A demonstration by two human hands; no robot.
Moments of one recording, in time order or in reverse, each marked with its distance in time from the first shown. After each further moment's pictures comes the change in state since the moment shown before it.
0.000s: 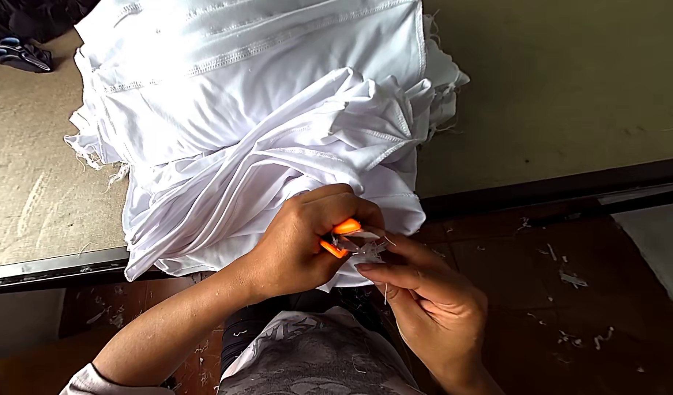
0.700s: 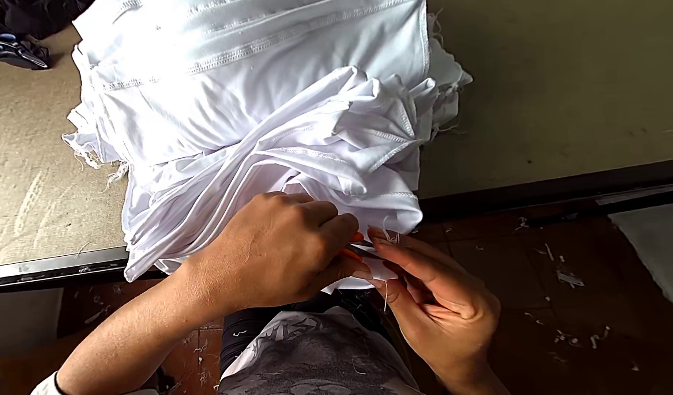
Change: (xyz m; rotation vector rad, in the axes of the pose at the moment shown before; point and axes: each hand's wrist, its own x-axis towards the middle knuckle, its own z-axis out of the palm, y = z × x) left_hand 0.002 0.022 -0.035 0.672 -0.394 0.118; right_hand 0.002 0.000 -0.002 -0.029 0.003 -0.020
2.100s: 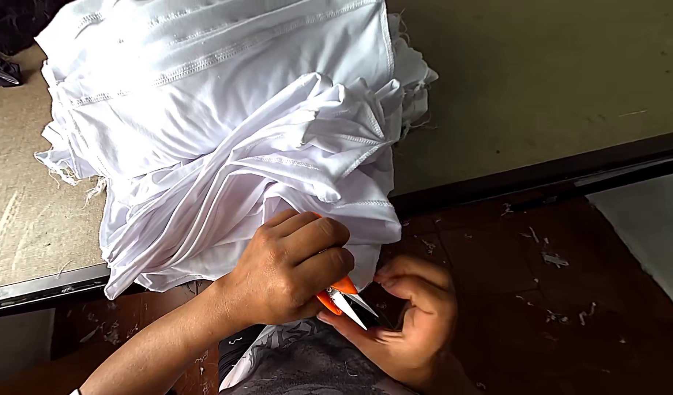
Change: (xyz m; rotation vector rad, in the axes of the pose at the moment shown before) left_hand -0.002 0.010 0.051 -0.177 0.402 0.128; right_hand -0.029 0.004 0.005 -0.375 0.101 -0.087
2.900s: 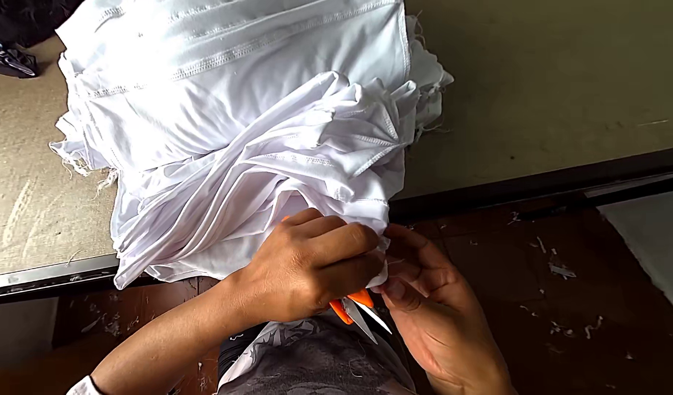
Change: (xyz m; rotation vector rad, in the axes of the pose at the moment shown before) left_hand 0.007 0.002 0.002 -0.028 -0.015 0.033; right_hand 0.023 -0.013 -0.015 0.978 -0.080 0.774
